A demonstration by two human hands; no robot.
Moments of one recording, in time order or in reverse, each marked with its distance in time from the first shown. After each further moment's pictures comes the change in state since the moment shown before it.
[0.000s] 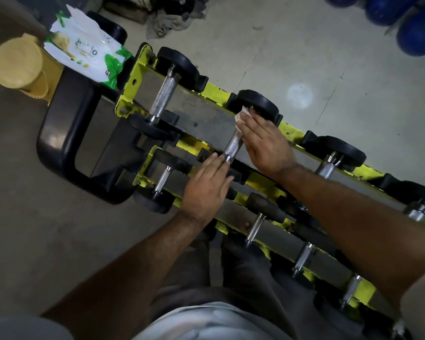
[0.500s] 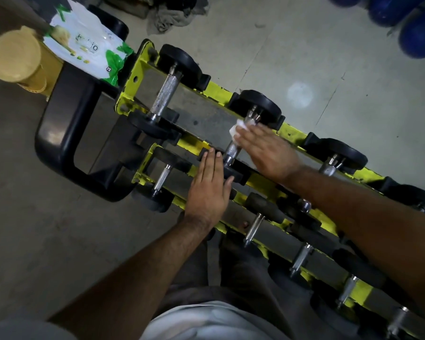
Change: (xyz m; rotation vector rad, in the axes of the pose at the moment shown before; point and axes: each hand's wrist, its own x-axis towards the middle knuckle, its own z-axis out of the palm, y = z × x) left_hand -0.005 0.008 0.009 0.082 -0.135 -0.201; right_hand -0.011 0.009 -0.007 0.019 -0.138 -0.195
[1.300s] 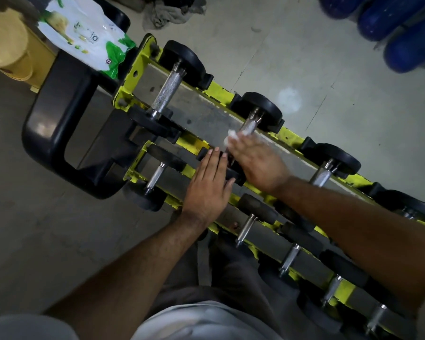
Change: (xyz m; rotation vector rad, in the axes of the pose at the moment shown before) left_hand 0.006 -0.011 0.001 0.005 0.008 0.124; right_hand 0.003 -0.038 0.003 -0.046 -0.035 0.031
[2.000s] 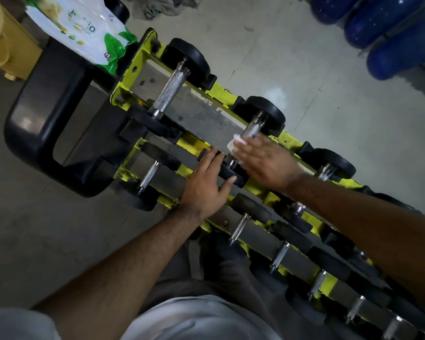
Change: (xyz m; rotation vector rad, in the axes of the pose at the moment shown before) left_hand 0.012 -0.015 -0.019 -0.449 -0.041 -0.158; right_hand 0.007 0.018 -0.023 -0.070 -0.190 -0.076
